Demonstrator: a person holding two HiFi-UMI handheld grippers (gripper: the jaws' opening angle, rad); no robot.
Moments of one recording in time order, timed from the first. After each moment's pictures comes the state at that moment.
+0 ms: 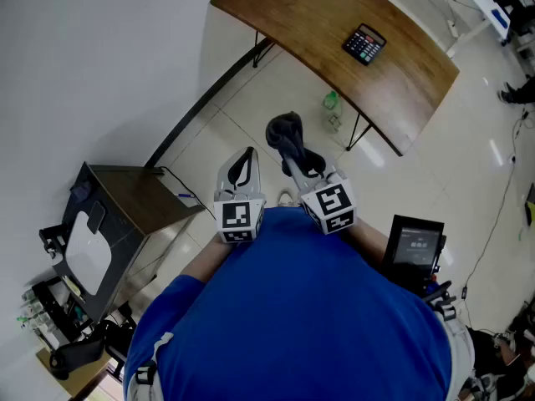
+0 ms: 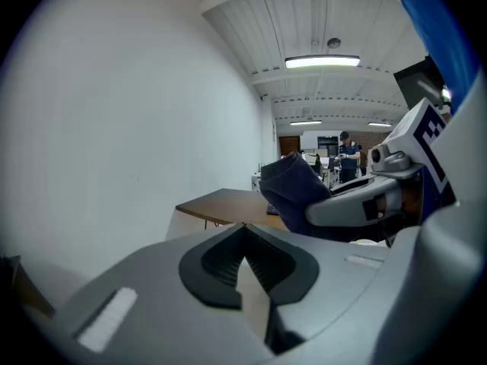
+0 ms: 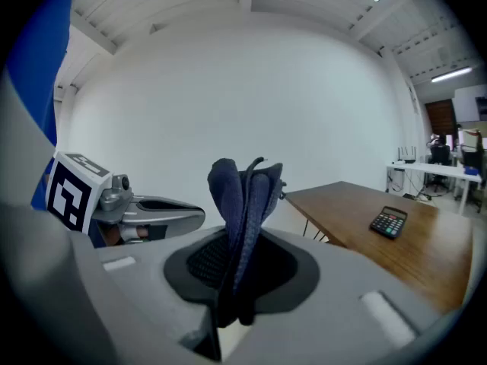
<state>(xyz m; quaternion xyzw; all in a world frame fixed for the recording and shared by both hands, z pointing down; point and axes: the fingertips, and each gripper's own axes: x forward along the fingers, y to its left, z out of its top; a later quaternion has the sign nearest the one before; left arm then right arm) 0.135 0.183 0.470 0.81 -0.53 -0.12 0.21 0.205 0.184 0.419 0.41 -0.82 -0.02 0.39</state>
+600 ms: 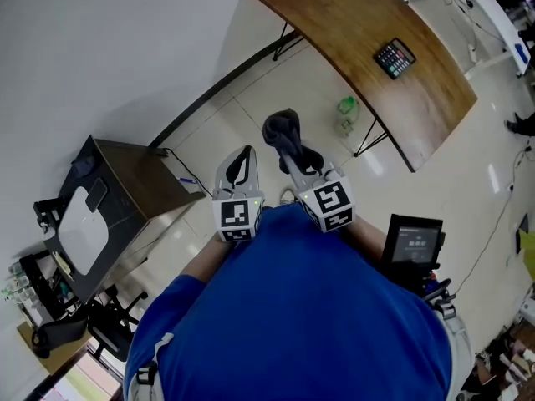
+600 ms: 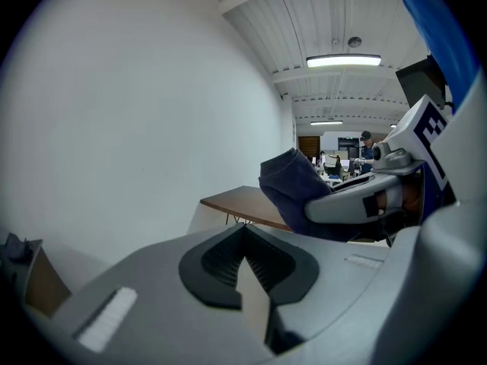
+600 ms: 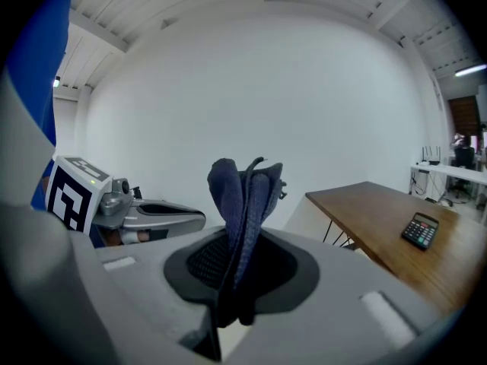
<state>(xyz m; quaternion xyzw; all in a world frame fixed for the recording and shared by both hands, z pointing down) 0.076 0.180 0.522 0.78 -0.57 -0.13 0.24 0.142 0.170 0.464 0.37 -0.84 -0.02 0.41</state>
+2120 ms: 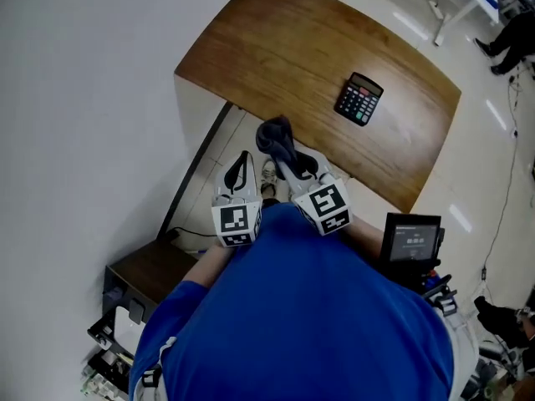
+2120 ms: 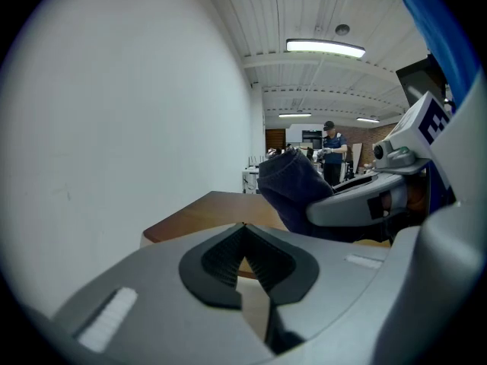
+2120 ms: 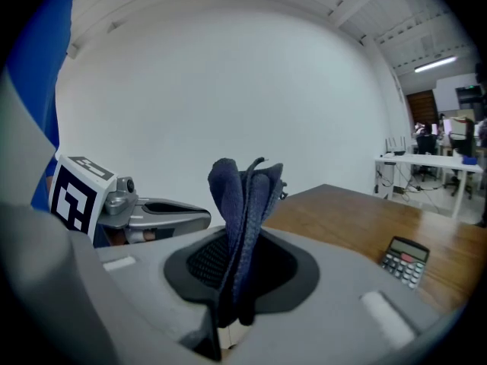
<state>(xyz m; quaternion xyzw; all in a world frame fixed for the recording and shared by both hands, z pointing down) 0.163 -0.162 0.442 0.86 -0.46 -0.11 0.18 0.225 -0.140 0.395 0.49 -0.79 0.00 0.36</state>
